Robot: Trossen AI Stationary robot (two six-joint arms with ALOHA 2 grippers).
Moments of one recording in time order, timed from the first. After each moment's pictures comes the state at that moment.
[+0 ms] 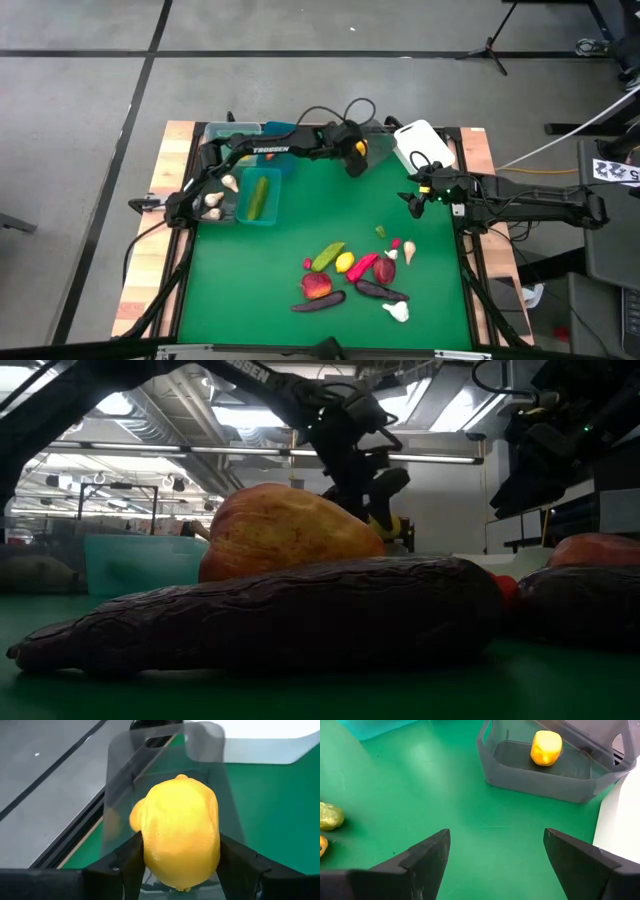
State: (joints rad) left arm 0.33 2.20 1.84 -0.45 -0.27 -0.17; right arm -0.16 0.63 0.46 -0.52 0.25 0.31
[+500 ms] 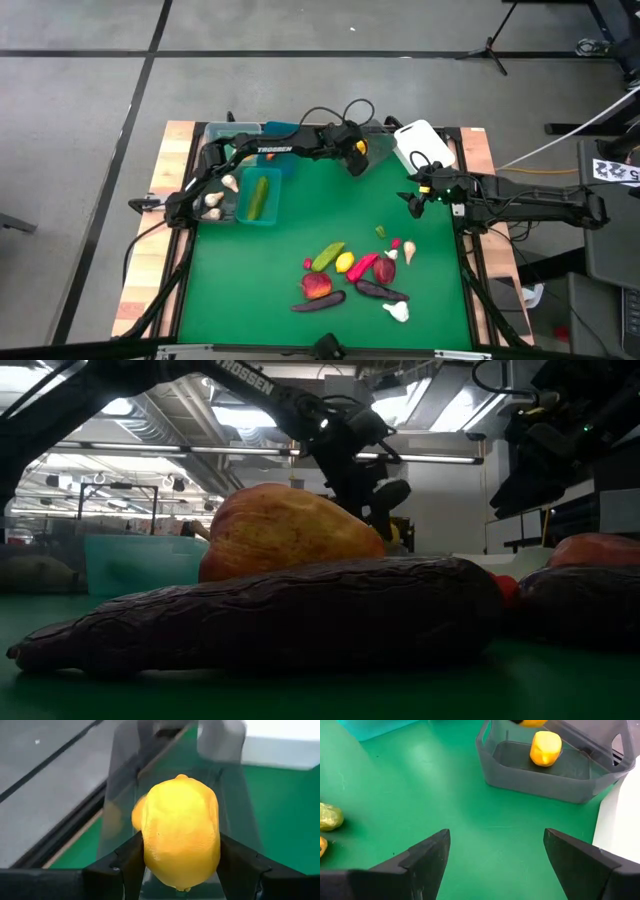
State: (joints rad) left arm 0.35 2.24 1.84 -0.42 -0.27 -0.23; right arm -0.16 0.63 0.46 -0.52 0.25 0.31
